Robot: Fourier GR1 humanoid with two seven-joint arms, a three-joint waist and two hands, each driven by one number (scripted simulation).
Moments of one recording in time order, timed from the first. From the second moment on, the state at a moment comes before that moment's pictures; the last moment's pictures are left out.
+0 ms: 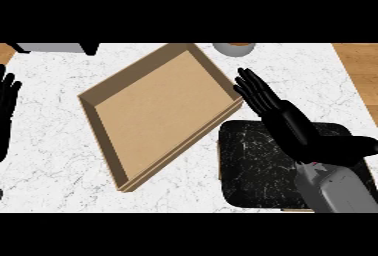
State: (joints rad) left arm -0.11 0.61 -0.01 -1.63 0.37 0.32 0.00; right arm -0.34 -0.32 0.33 -1.66 -0.41 0.07 0.00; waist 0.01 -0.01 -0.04
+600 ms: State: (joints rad) left arm 0.02 0.67 -0.07 -1.46 0.20 0.37 0.04; right arm -0.02 -0.61 0.14 -1.53 -0.13 -0.10 -0.11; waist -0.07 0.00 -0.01
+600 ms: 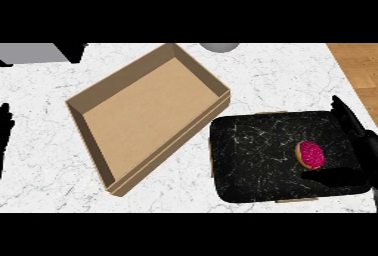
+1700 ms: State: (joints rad) left arm -0.10 0.59 -0.13 -1.30 0.07 0.34 0.03; right arm 0.19 -0.92 0.03 -1.45 0.08 0.10 -0.28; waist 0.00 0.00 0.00
